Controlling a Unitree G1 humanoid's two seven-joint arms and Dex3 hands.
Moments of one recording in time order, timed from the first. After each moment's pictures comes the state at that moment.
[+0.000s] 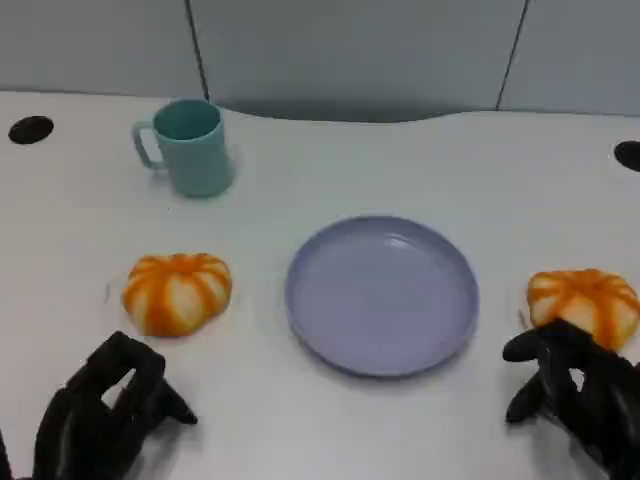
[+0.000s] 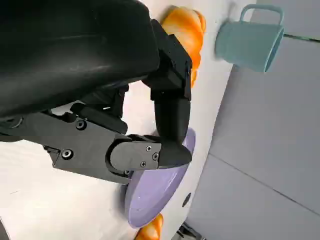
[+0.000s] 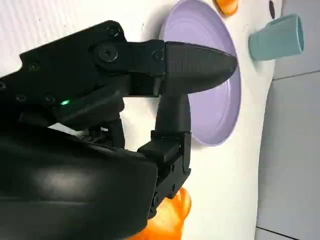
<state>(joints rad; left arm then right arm) -0.03 0.02 0.26 0.48 -0.44 -0.09 -0.54 0.04 -0.06 -0.06 0.21 0.13 0.04 0.24</state>
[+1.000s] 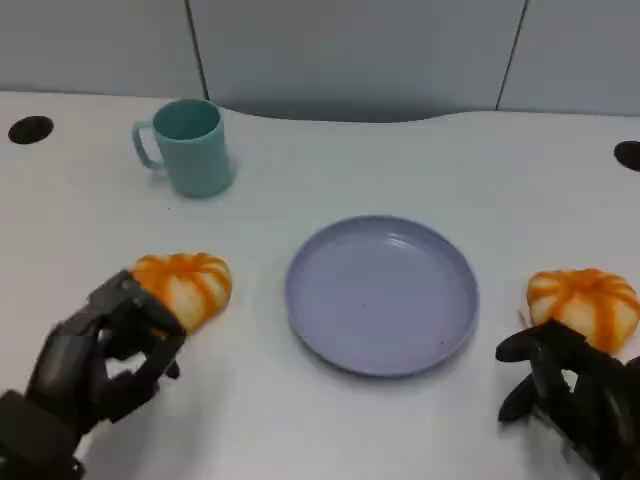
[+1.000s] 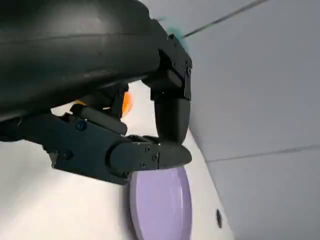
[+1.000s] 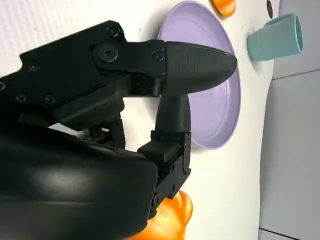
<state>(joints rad) -0.03 0.11 0.18 0.33 0.08 -0.57 -0.29 0.05 -0.05 -0.04 0.17 0.13 0.08 0.21</state>
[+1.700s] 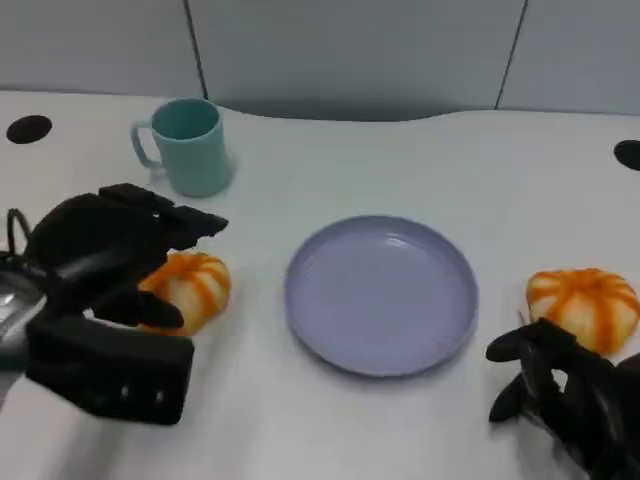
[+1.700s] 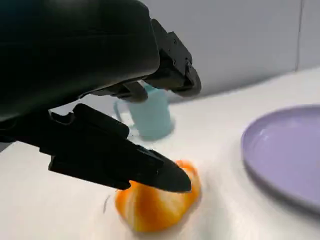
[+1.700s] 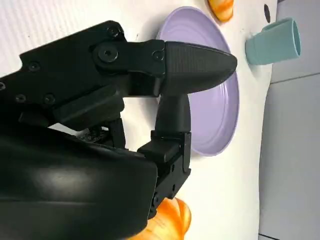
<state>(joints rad) -0.41 0.53 -0.20 0.27 0.86 -0.37 -0.24 0.05 -0.03 -0.02 0.17 0.13 0.07 0.20</state>
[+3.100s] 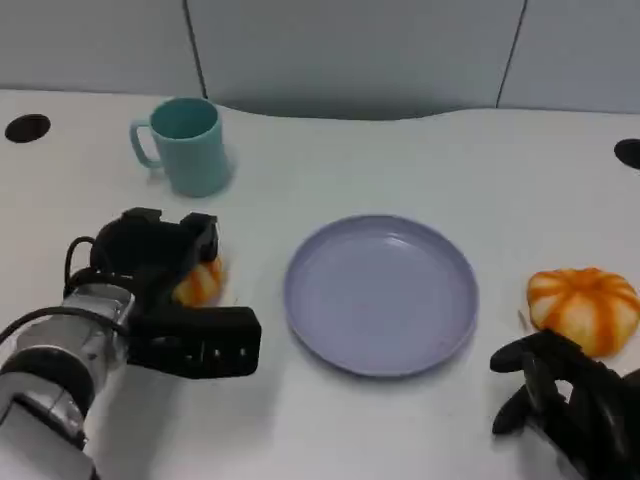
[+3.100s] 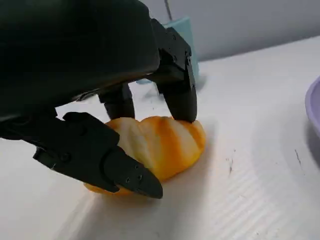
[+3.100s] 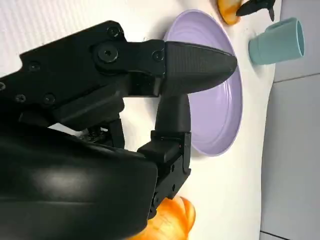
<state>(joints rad) -0.85 0.25 -0.61 1.34 0.86 -0.26 0.41 0.11 -0.03 -0.01 0.09 0.11 0.09 0.18</state>
